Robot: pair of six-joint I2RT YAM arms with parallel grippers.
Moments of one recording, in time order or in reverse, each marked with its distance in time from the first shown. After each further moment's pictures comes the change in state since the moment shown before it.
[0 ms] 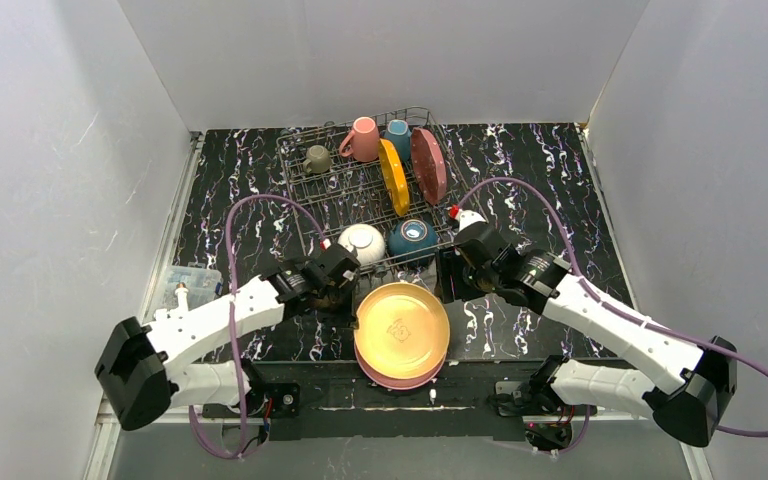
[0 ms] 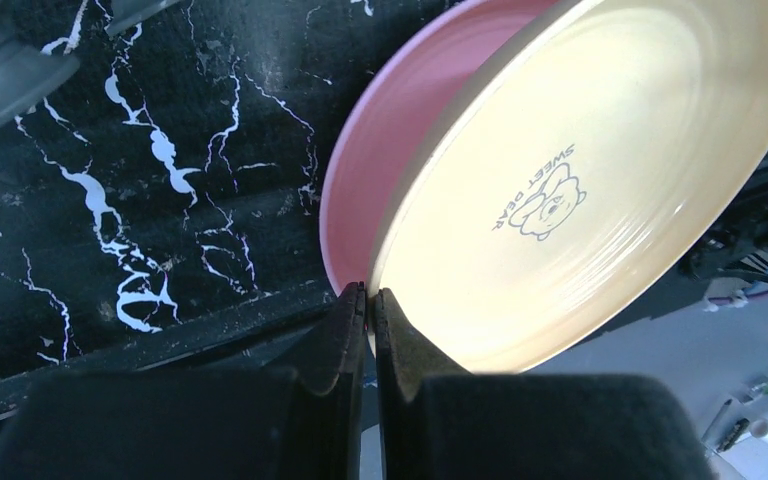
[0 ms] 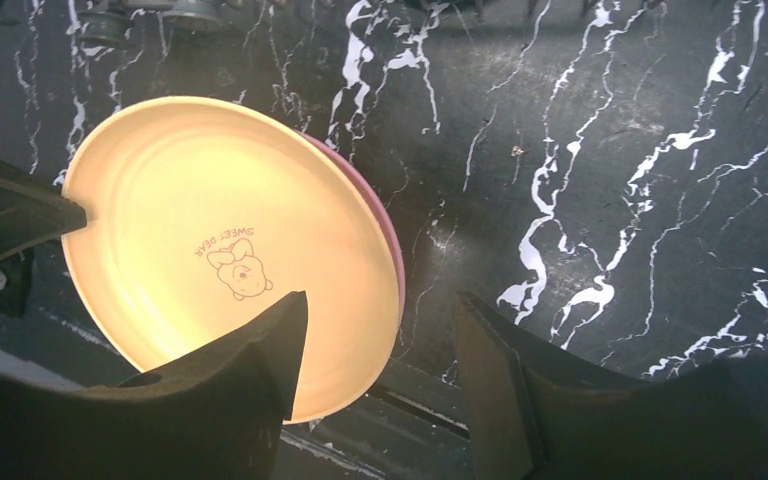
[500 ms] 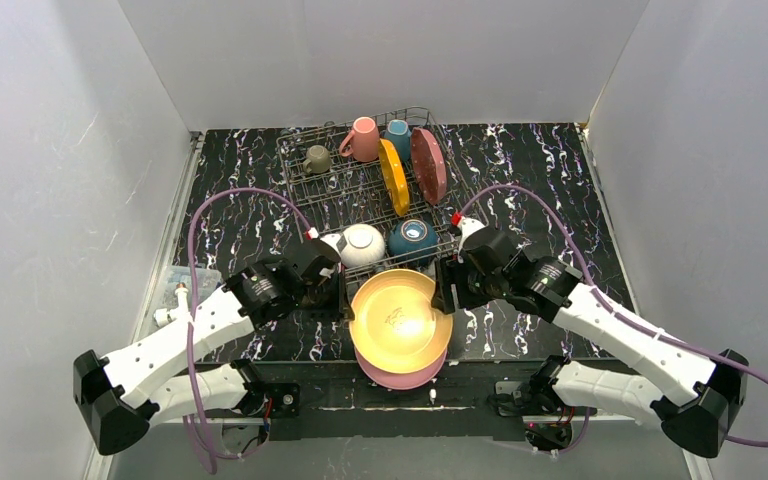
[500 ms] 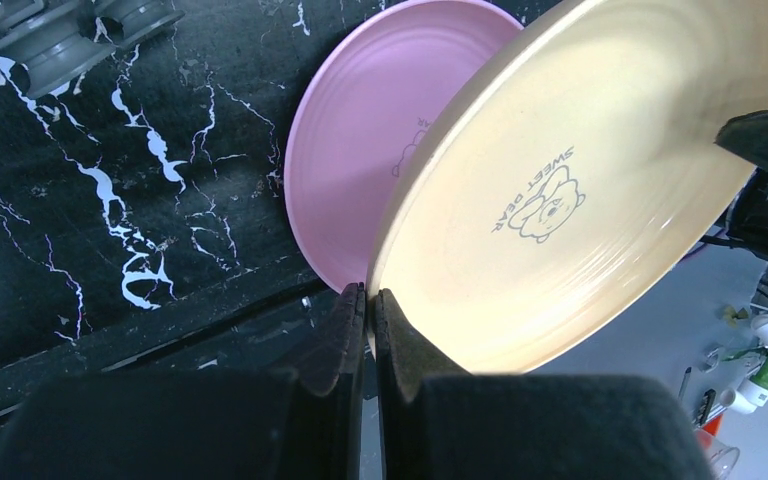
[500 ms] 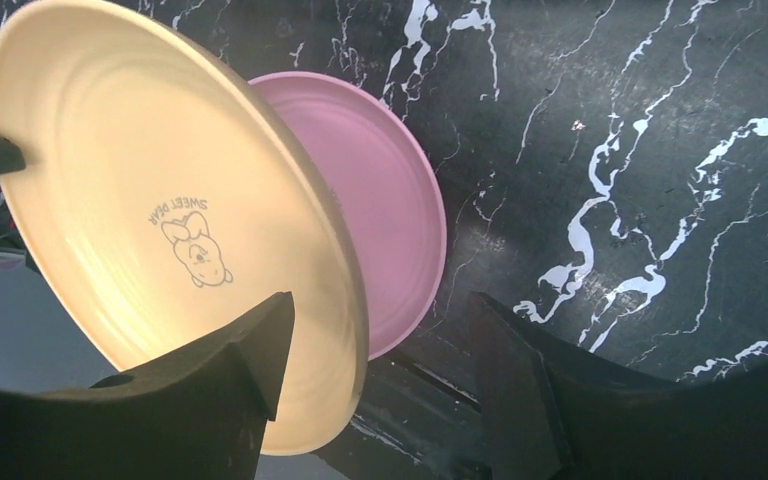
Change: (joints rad) left arm 0.000 -0.192 0.078 -0.099 0.000 0.027; right arm 0.000 -0.069 -0.029 -0.001 -0.126 -0.016
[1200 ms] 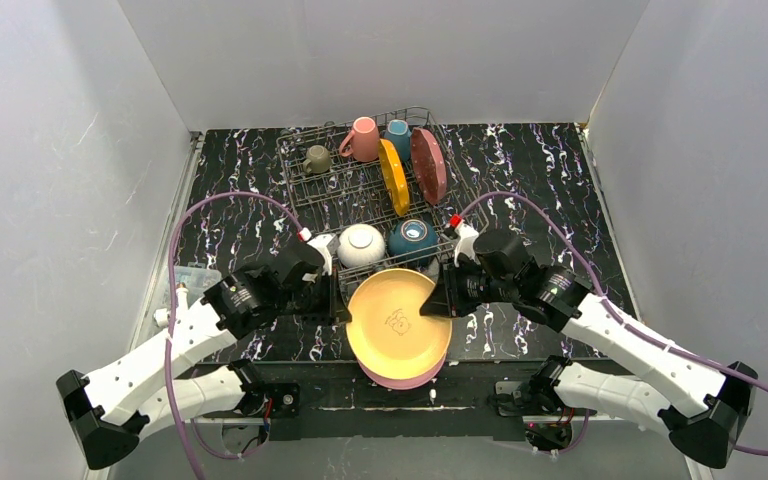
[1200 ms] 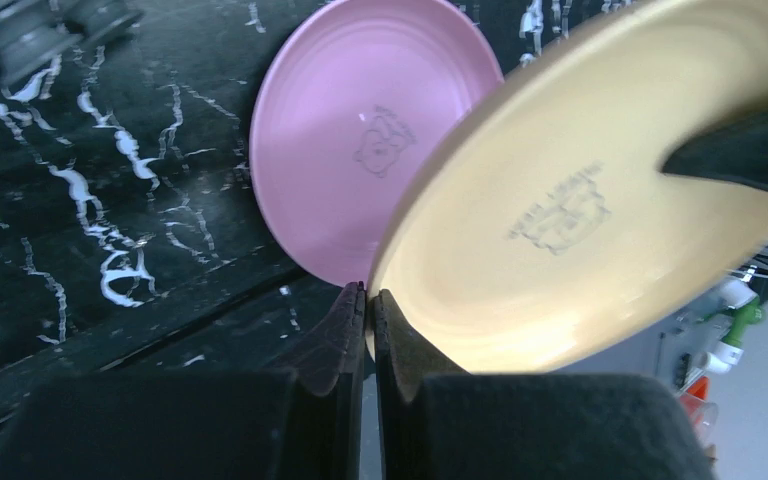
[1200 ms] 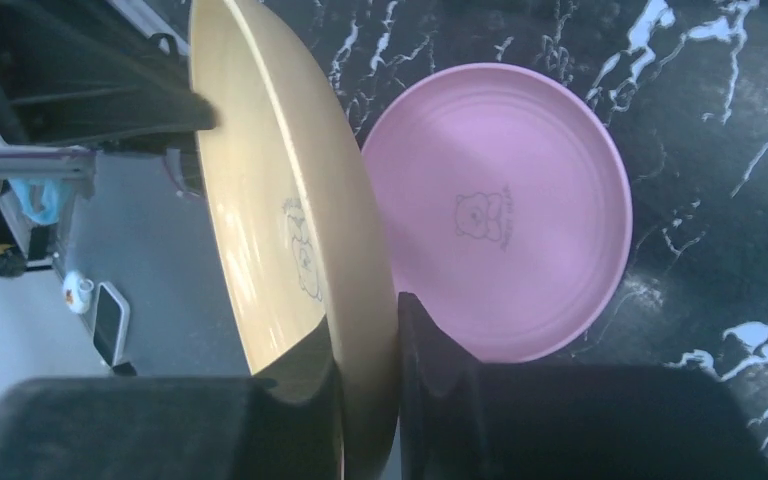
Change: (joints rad) left arm 0.000 -0.116 0.002 0.008 0.077 0.014; right arm -0.001 -0.079 -0.068 0.155 -0.274 0.079
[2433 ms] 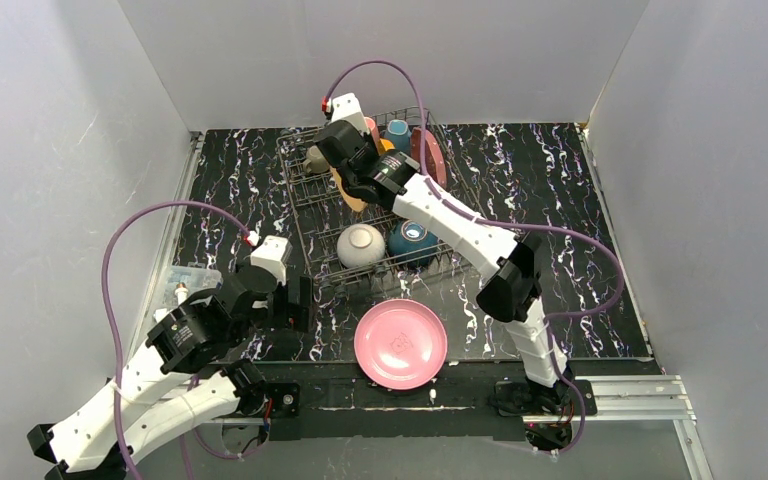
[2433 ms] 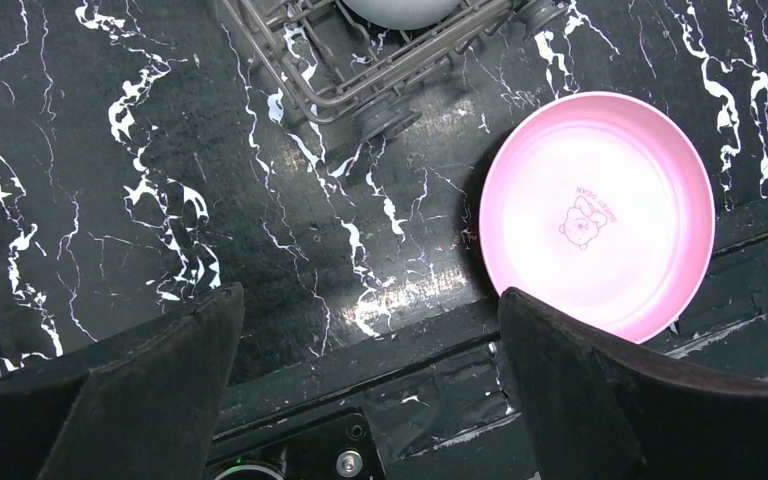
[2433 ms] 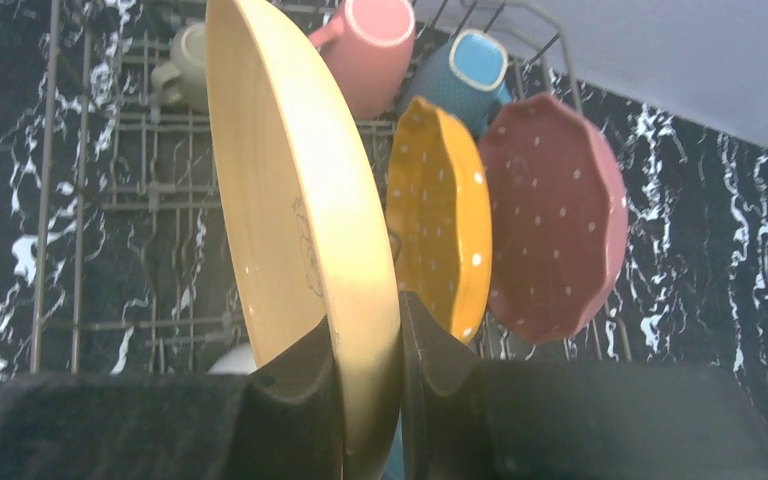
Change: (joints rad) left arm 0.026 -0.297 -0.034 -0.179 -0.426 0.291; right arm 0.092 1.227 1.489 -0.210 1.002 -0.380
